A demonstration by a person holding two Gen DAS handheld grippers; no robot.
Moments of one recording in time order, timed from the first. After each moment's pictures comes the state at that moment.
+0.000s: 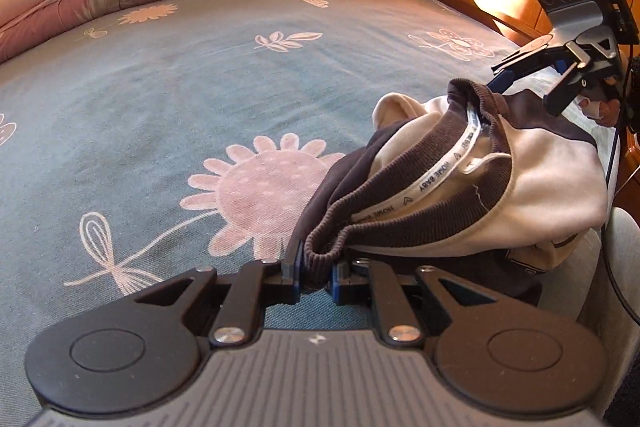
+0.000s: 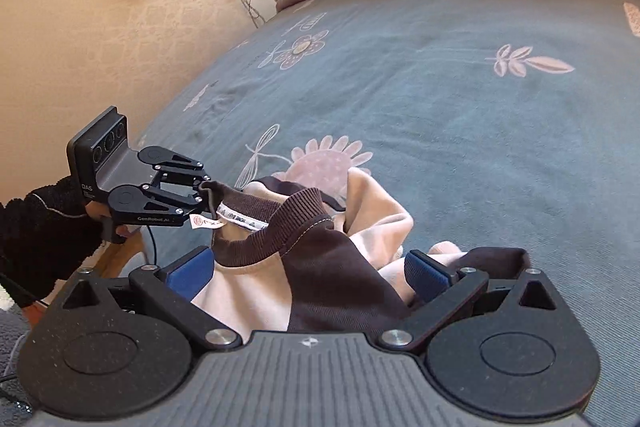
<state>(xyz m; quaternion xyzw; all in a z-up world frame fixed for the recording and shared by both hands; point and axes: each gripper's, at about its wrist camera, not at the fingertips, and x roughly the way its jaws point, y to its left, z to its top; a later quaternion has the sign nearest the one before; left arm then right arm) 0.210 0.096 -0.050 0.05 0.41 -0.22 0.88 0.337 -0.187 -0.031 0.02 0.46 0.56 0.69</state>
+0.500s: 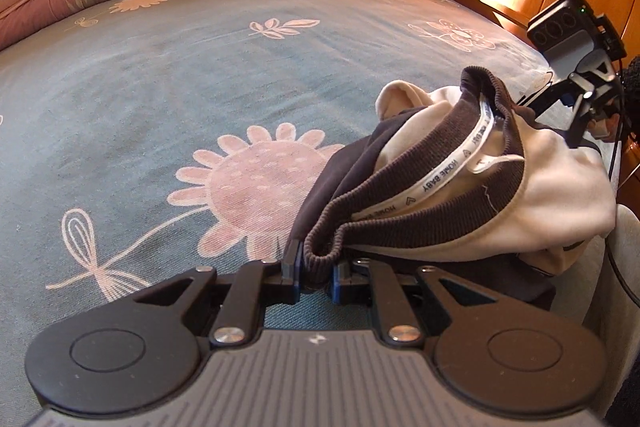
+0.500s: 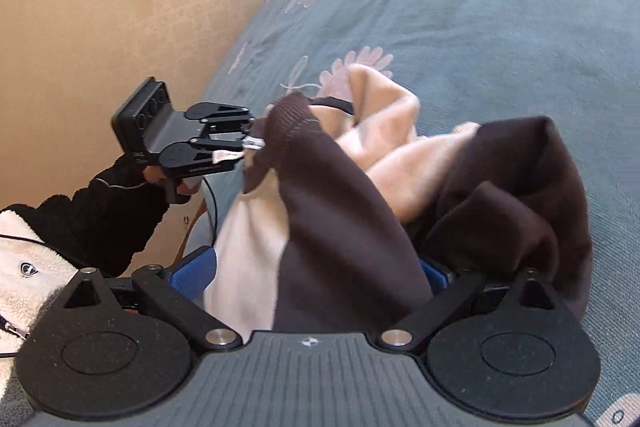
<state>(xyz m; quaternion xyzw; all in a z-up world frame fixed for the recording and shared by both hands) 0.219 0.093 -0.063 0.05 0.43 -0.22 0.88 0.338 -0.232 -0.078 0.12 0.56 0.58 0.58</state>
